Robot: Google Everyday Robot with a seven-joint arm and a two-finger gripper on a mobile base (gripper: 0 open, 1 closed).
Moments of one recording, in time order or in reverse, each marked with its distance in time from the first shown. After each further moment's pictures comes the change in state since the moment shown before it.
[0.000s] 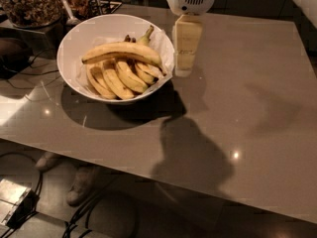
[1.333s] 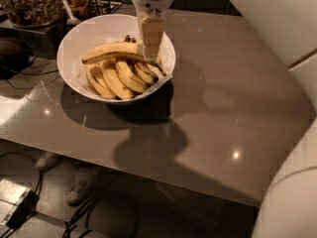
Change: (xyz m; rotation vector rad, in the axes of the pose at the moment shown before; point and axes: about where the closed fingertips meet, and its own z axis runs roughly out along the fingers) arm -0.068 -0.027 0.025 -0.038 -0.026 -0.138
